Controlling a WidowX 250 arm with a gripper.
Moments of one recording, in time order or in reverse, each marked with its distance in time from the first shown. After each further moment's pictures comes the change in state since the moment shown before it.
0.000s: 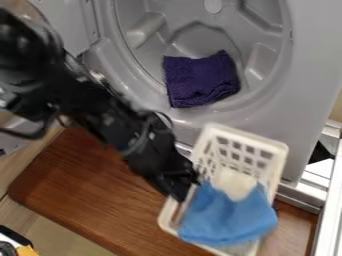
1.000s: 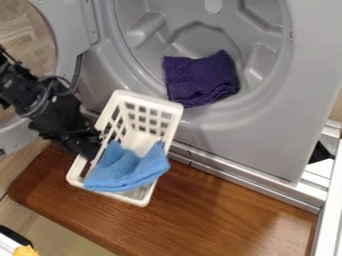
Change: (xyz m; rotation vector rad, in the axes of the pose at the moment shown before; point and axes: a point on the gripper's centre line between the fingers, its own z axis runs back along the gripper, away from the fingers) arm 0.004 0.116 0.071 0.168 -0.071 0.106
